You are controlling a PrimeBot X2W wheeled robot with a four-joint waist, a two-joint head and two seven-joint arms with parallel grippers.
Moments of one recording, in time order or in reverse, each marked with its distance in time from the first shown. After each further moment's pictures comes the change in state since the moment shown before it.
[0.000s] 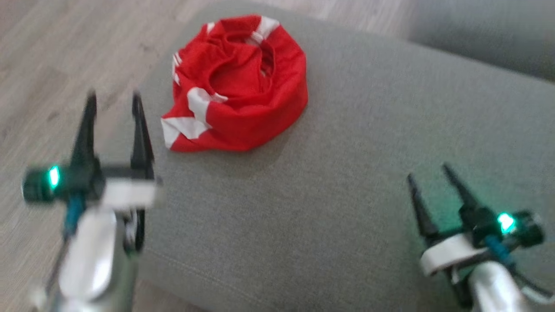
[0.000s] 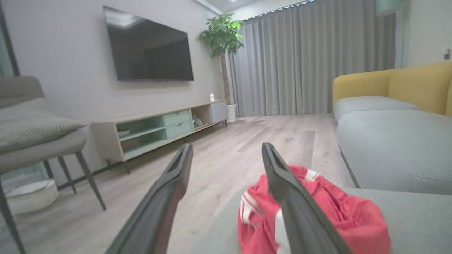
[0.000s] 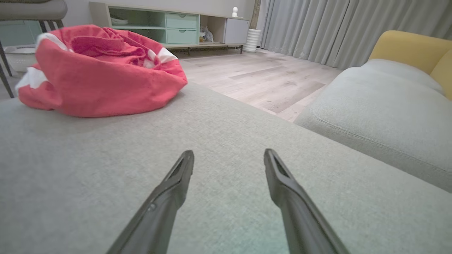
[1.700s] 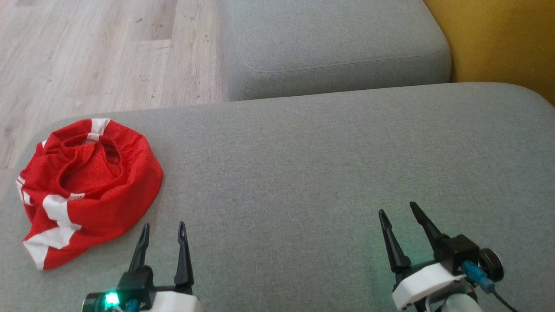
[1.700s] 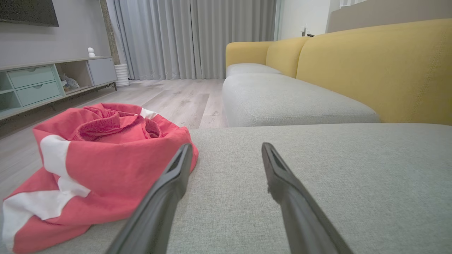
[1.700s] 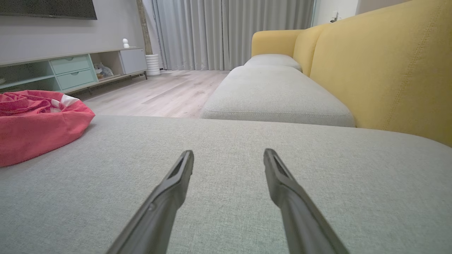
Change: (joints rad) left arm 0.342 -0.066 -0.091 0.077 -0.029 0.066 0.003; right arm 0.052 0.025 0.117 0.078 0.195 0.000 0.001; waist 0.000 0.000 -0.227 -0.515
